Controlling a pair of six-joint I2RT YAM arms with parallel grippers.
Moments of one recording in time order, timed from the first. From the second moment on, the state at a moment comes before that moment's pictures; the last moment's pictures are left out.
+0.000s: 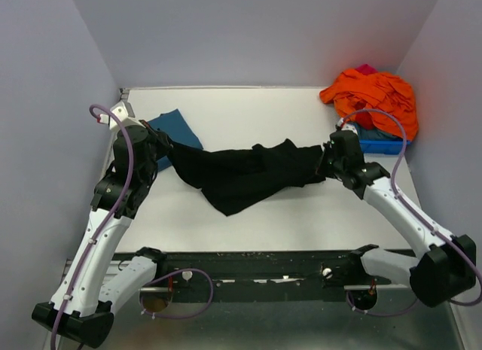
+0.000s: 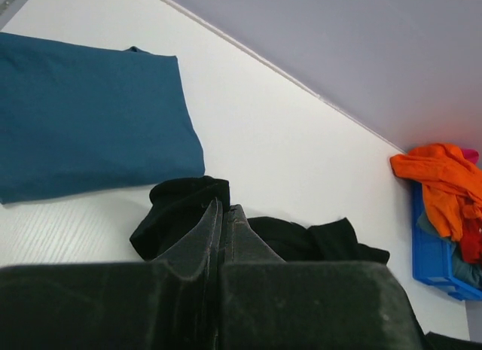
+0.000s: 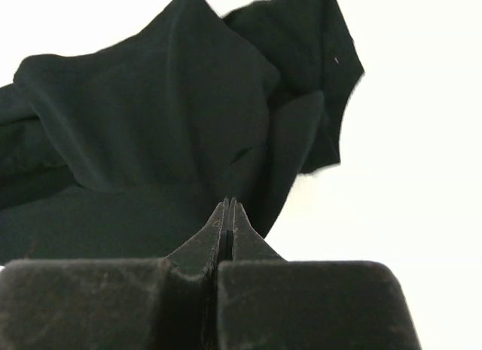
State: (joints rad) left arm -0.31 0.86 1.09 -0.51 -0.37 -0.66; right arm 0.37 1.20 0.91 -0.45 0.18 0.48
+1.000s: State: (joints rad) left arm -0.31 0.91 1.03 -0.47 -0.34 -0.67; right arm 0.56 1.54 1.14 -0.39 0.06 0.45
